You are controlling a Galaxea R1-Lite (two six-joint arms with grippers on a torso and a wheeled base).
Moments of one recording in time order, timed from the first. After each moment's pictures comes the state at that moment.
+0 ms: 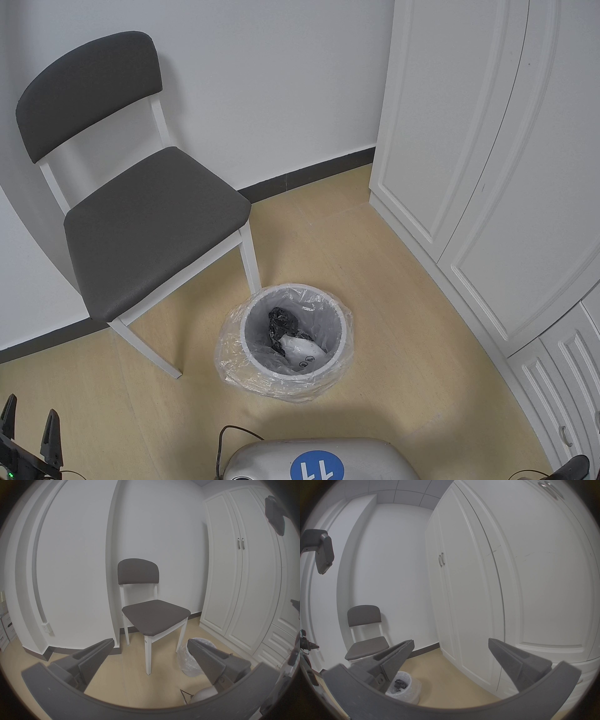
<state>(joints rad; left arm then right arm) -0.01 0.01 -0.02 -0.05 0.11 -0.05 0.00 0.01 -0.02 -0.38 -0.11 0.13</state>
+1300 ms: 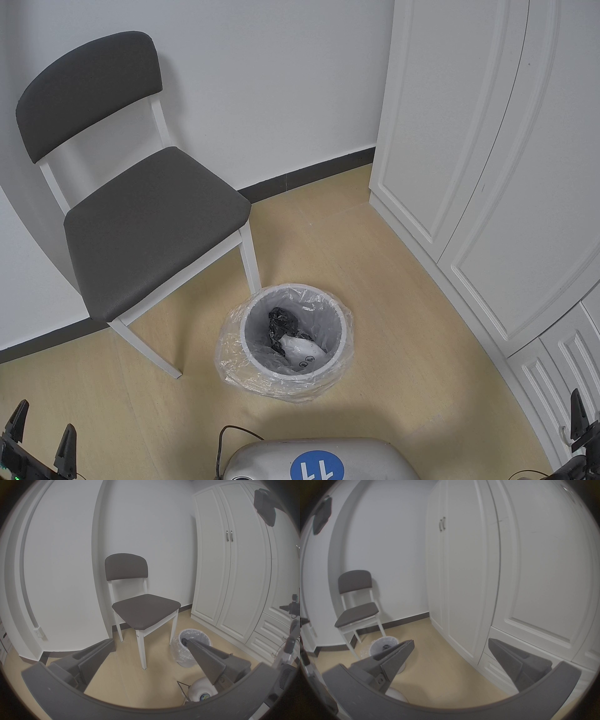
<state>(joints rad) -0.01 0.01 -0.02 0.00 0.00 0.00 0.00 0.01 -0.02 -0.07 -0.16 0.02</state>
